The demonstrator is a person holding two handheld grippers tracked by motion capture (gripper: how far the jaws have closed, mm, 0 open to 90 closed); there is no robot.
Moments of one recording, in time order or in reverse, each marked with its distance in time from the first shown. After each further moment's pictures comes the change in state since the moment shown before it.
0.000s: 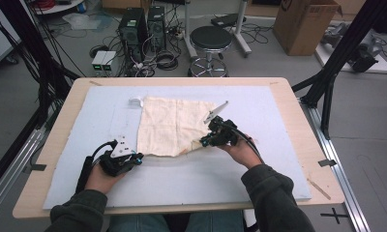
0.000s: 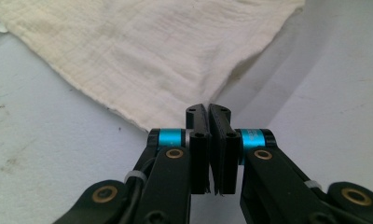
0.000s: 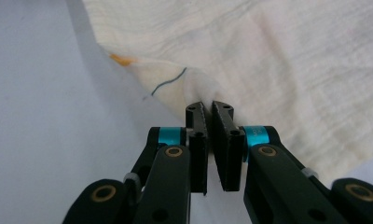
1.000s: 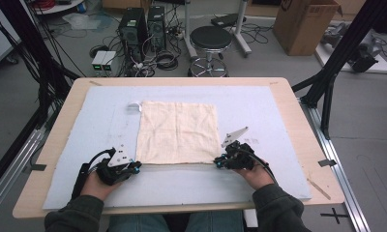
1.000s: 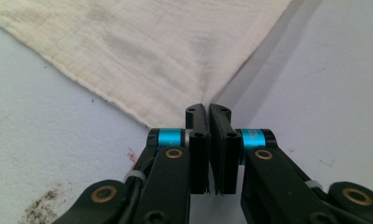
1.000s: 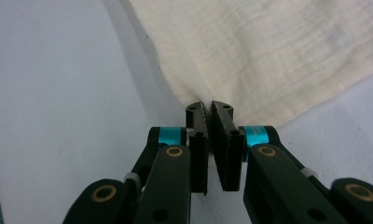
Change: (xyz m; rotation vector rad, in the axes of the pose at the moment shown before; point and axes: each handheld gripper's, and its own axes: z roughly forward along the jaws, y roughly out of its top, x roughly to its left) left arm -0.012 -0.014 -0.011 0.028 -0.028 0.010; right arm 0.028 -0.077 -0.005 -0.032 -0.007 0.051
